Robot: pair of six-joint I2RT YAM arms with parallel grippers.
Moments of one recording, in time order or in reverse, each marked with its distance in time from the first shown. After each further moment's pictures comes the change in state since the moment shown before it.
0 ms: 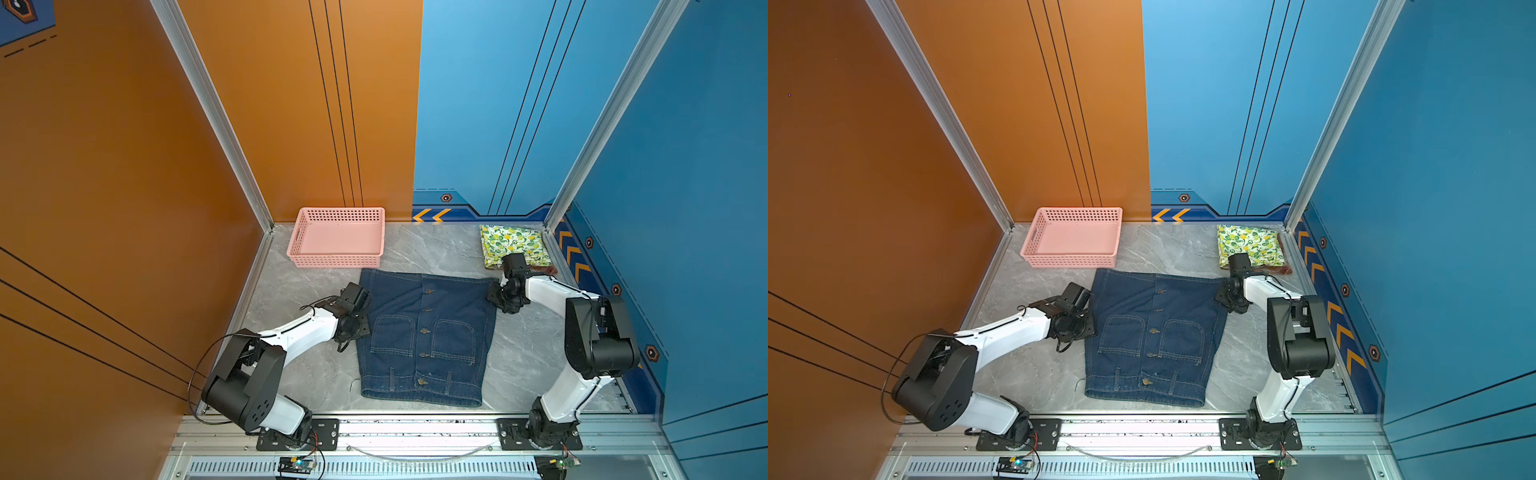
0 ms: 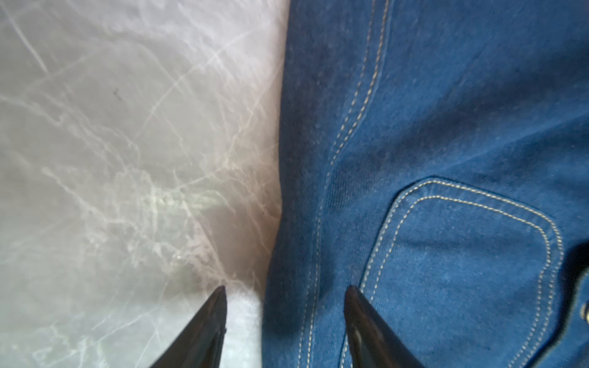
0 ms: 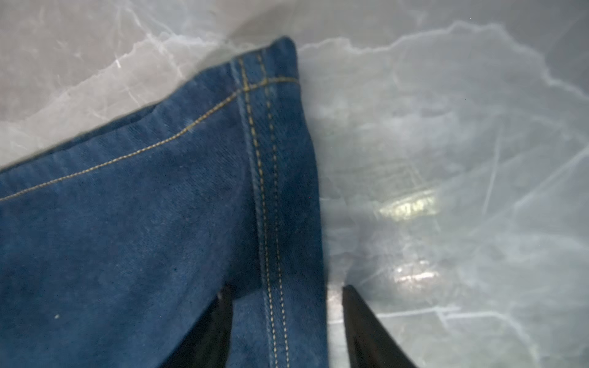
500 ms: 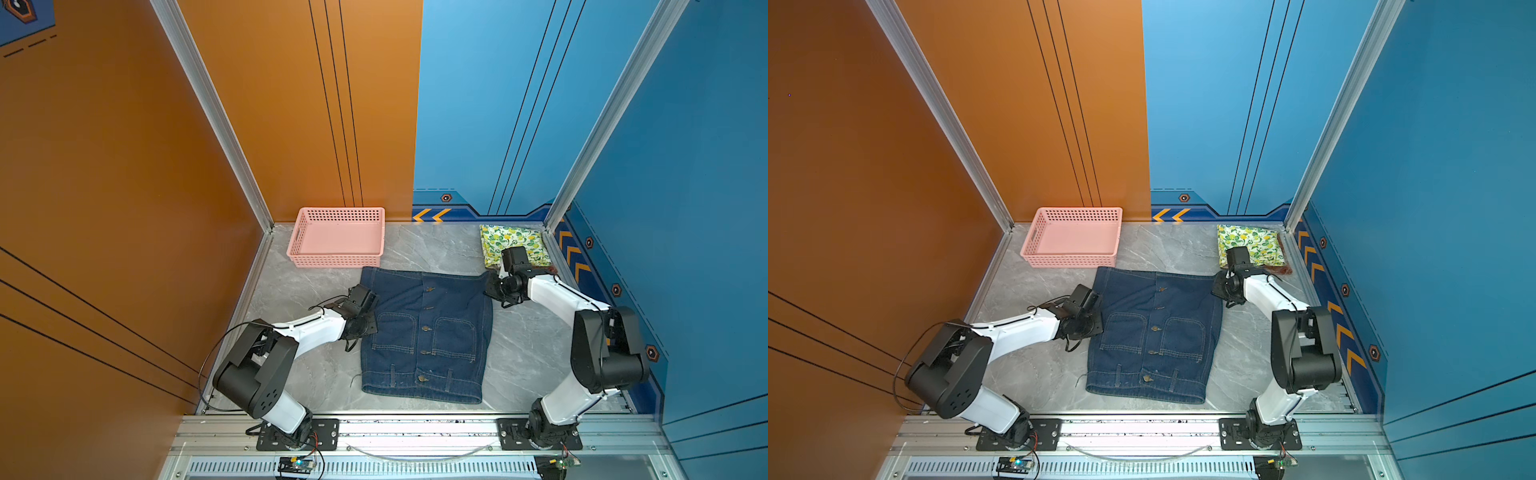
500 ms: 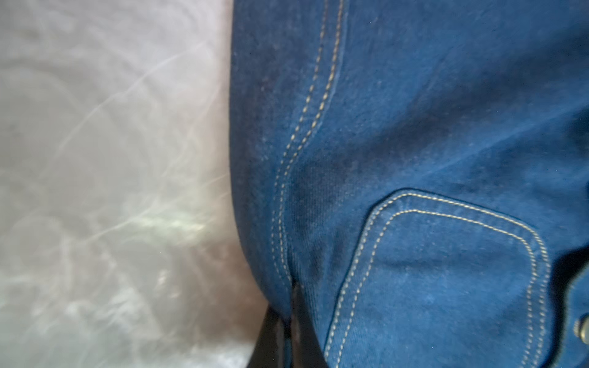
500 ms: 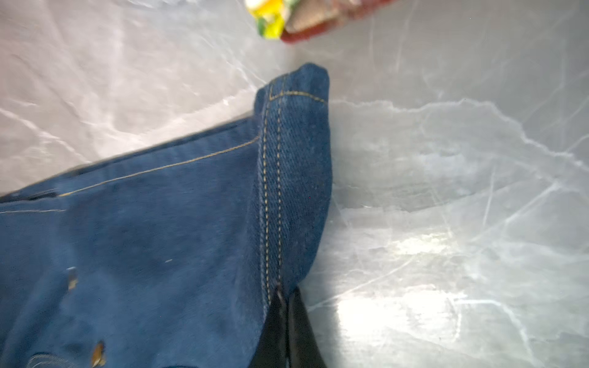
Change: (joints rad) left arm -0.060 0.093 -0.010 0.205 -0.004 -0.029; right arm 0.068 -0.150 0.046 -0.016 0.008 -0.013
